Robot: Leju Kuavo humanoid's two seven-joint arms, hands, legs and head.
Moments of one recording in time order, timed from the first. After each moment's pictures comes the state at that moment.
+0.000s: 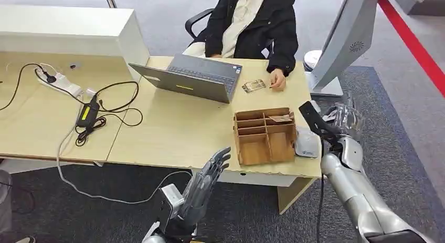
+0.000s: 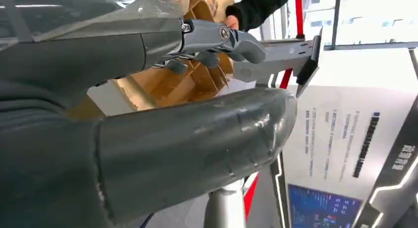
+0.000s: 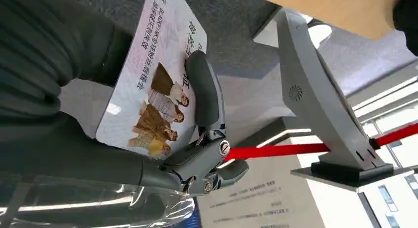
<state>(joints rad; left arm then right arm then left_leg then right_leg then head) -0.22 0.01 -0.95 -1.59 0.05 0.26 -0.31 -0.67 -0.23 0.29 -0.65 0.77 -0.70 0.20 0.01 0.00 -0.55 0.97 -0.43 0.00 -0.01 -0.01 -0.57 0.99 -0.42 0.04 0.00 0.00</state>
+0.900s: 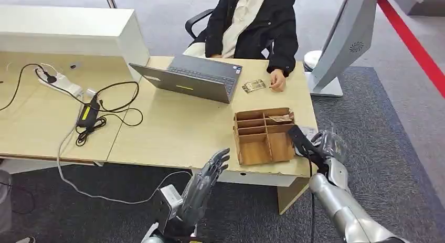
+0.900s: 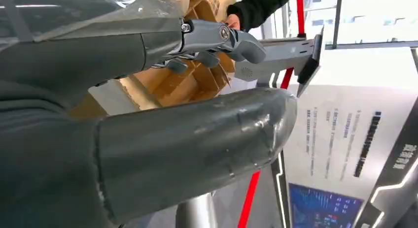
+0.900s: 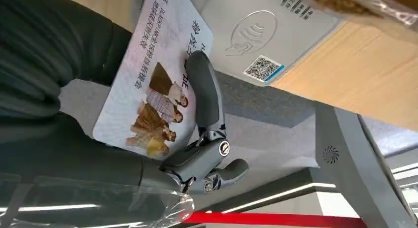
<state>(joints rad) -0.22 0.01 -0.95 -1.60 0.05 0.25 -0.30 -0.61 -0.16 0.30 -0.49 0.73 -0.67 0.19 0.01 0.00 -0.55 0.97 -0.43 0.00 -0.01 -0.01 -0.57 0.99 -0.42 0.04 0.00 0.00</state>
